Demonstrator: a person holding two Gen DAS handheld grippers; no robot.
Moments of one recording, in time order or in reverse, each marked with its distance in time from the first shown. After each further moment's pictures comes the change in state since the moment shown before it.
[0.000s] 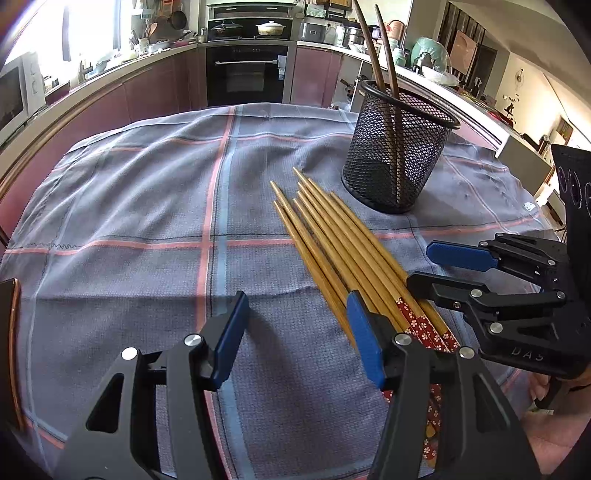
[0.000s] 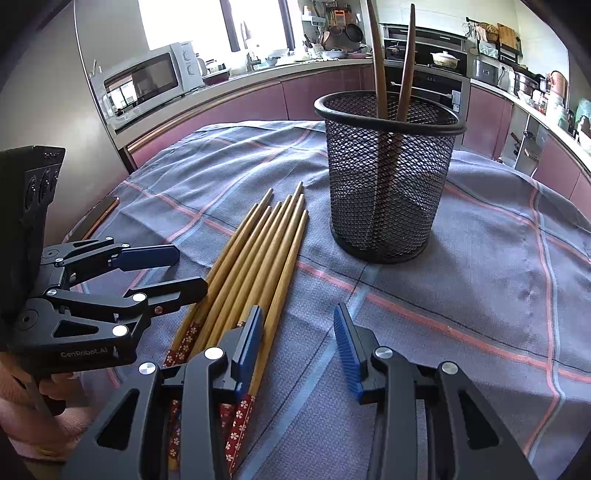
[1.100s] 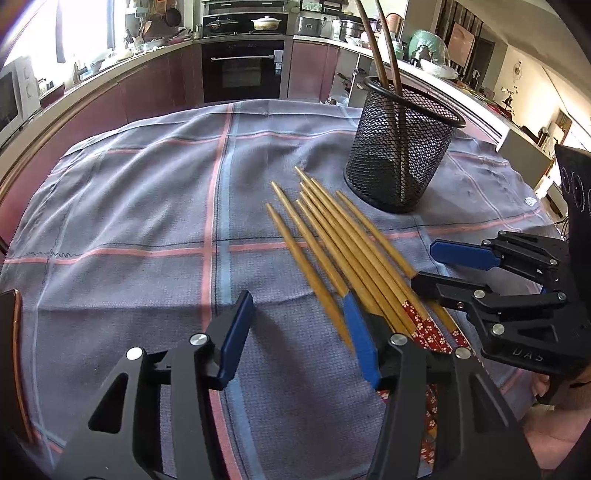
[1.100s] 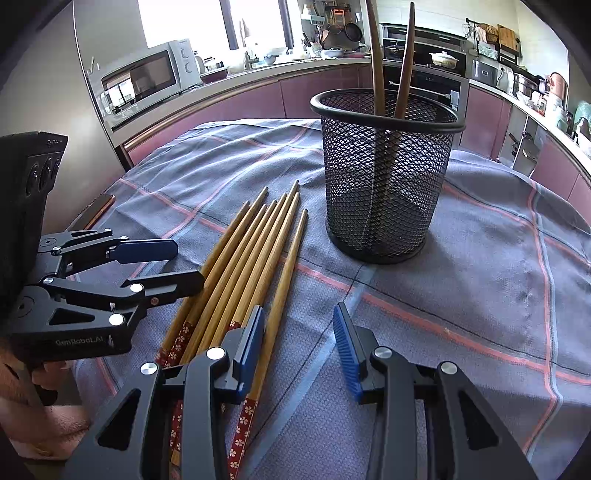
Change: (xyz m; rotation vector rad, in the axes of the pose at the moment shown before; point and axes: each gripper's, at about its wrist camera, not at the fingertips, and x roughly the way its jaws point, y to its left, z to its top) left arm 0.006 0.007 0.005 0.017 0.025 -0.007; right arm 0.004 0.002 0.001 -0.003 0.004 -0.010
